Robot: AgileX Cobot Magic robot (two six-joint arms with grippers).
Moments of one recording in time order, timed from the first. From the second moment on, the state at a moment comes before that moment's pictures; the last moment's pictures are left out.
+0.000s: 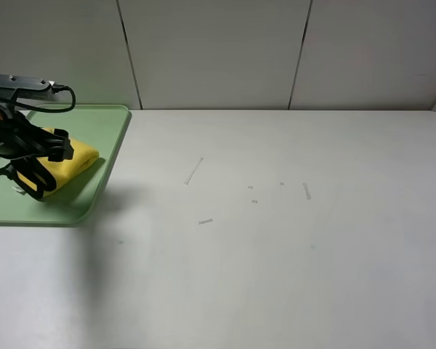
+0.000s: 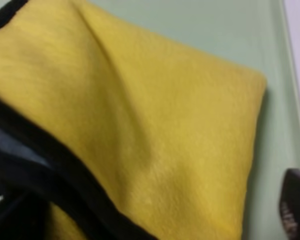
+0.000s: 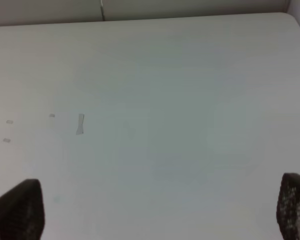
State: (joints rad) left arm 0.00 1.69 -0.76 0.24 -0.01 -0.08; right arm 0.10 -0.01 -0.49 -0.06 1.03 0.07
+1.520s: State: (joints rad) left arm 0.00 1.10 -0.76 0.17 0.74 -0.02; right arm 0.10 -0.01 -0.49 -0.06 1.03 0.07
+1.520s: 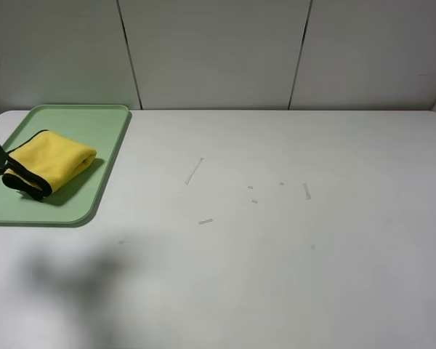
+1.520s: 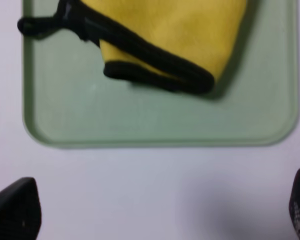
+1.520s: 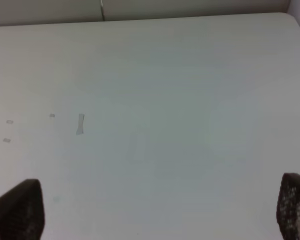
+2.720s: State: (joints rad) left arm 0.00 0.20 -0.76 -0.08 1.18 0.11; right arm 0.10 -0.01 -0.49 -0.06 1.03 0.07
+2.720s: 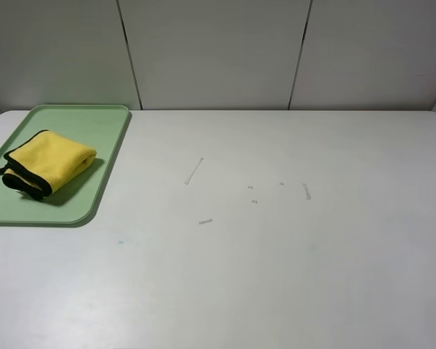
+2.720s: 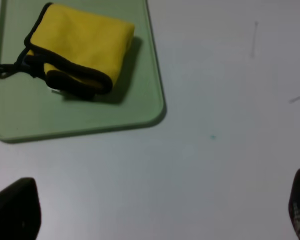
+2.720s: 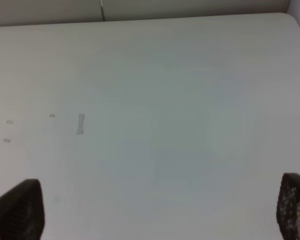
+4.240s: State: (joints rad) left arm -0.10 -0.01 -0.49 -0.05 1.05 0.10; right arm 0.10 -0.01 -0.49 -0.06 1.03 0.07
